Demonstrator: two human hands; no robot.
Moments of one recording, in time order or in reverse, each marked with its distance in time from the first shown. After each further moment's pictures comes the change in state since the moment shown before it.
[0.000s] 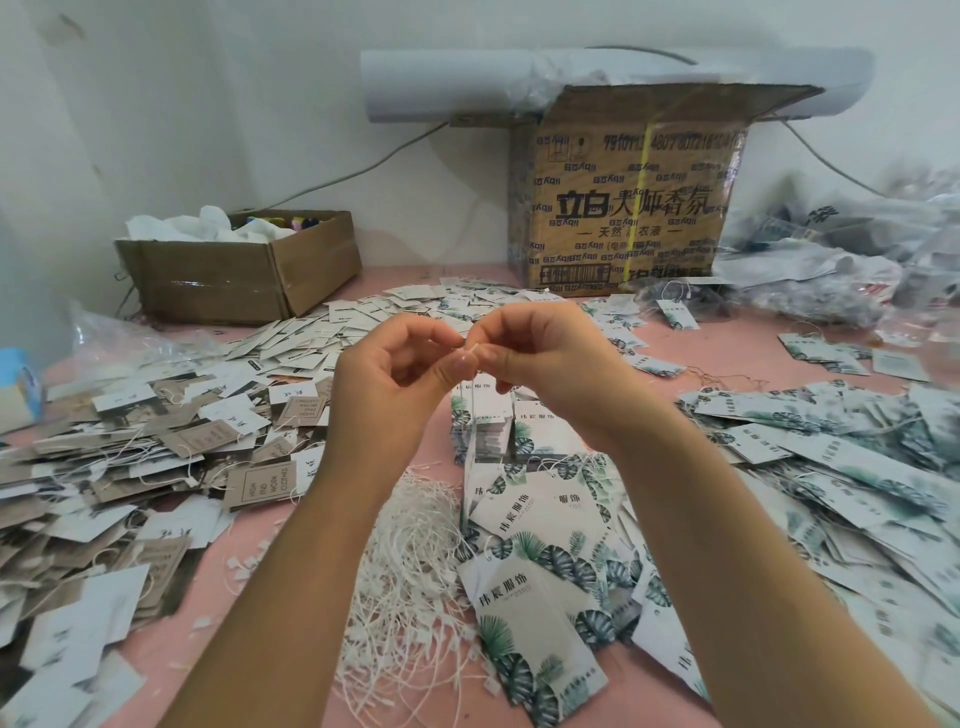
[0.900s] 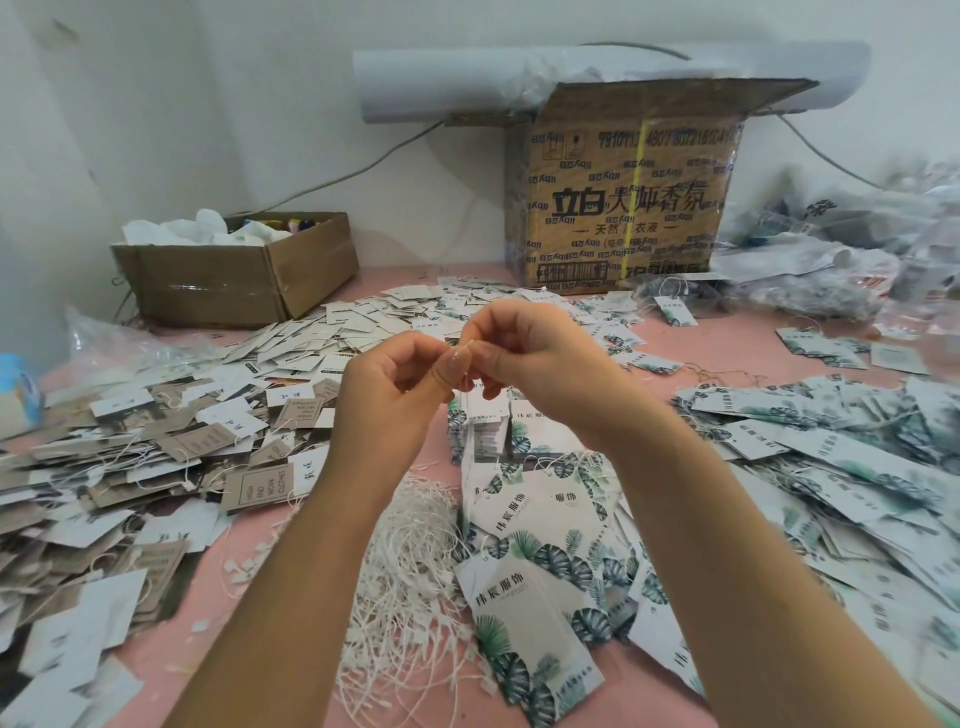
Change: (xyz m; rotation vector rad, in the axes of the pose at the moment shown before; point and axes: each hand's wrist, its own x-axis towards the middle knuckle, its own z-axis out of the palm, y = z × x) left_hand -0.001 -0.005 0.005 0.026 -0.037 -0.063; right_hand 0.000 -0.005 0.002 -0.034 -0.017 0.029
